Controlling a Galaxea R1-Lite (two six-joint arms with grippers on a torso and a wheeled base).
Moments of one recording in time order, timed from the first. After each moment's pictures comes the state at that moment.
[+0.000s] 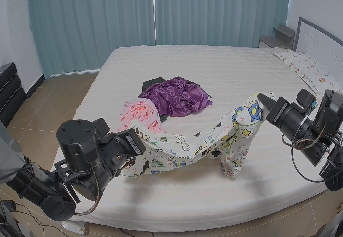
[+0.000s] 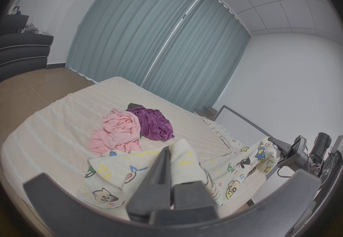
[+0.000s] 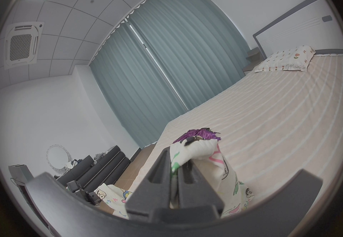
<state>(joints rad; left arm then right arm) -0.68 1.79 -0.47 -1.21 0.37 -0.56 0.52 1.58 -0.48 -1.14 -0.21 0.54</state>
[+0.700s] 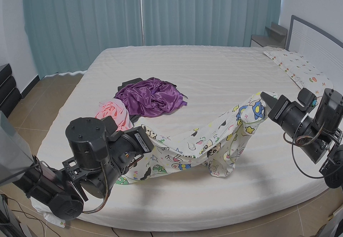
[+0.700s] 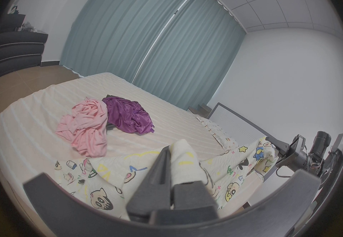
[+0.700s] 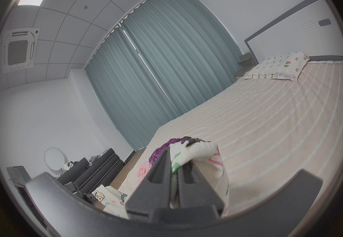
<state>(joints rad) -0.70 1.84 -0.53 -1.21 0.37 -0.55 0.49 1.59 -0.49 -1.14 -0.21 0.54</state>
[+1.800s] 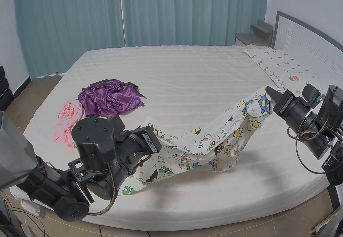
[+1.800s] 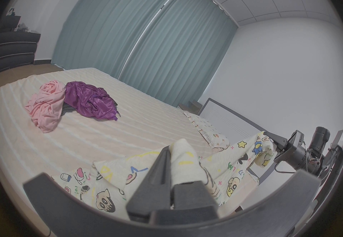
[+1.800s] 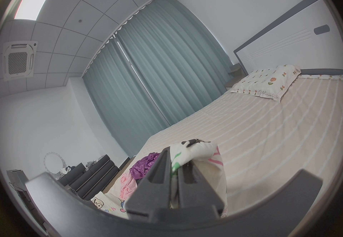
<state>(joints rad) -0.74 1.85 -0.56 -1.22 0.40 -0.53 0.45 1.58 -0.50 -1.15 -0.20 0.54</state>
